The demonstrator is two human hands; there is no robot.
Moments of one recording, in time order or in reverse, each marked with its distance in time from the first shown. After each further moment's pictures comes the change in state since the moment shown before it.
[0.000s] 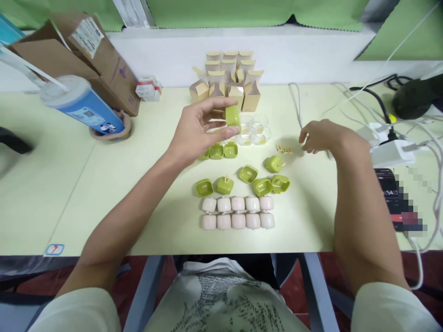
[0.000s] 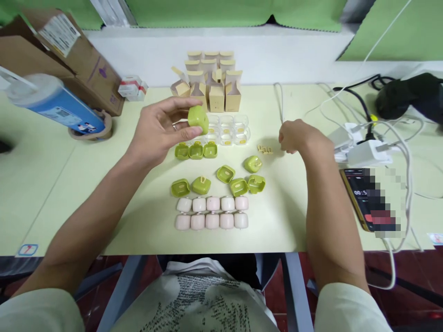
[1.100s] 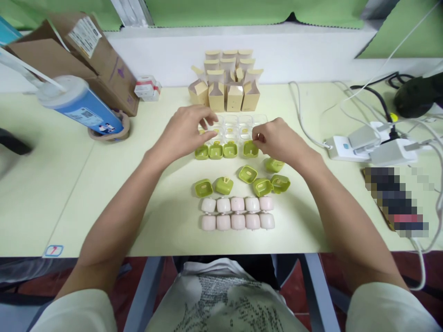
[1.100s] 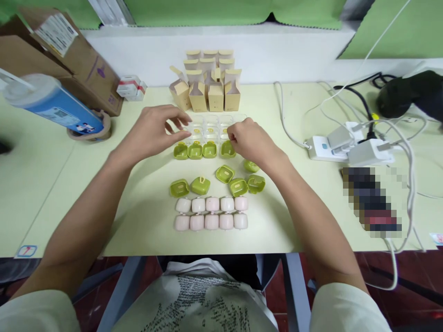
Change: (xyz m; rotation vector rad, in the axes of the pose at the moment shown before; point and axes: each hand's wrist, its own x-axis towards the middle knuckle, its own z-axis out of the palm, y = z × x) left_hand 0.010 -0.020 -0.034 0.629 -0.136 0.015; right_hand -0.019 -0.086 0.034 0.057 0.338 -0.585
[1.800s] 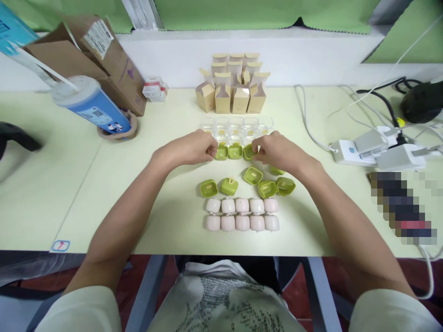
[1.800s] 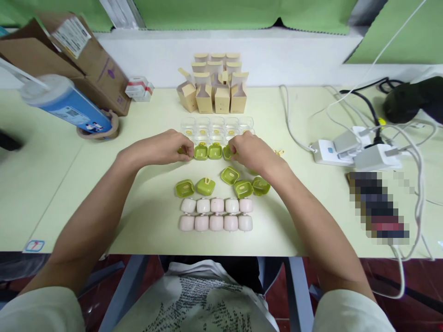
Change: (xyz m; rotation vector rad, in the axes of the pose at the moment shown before) left_hand -0.003 0.005 -0.008 0.182 -0.648 -0.101; right_hand -0.004 -0.009 0.010 -0.007 -0.241 0.051
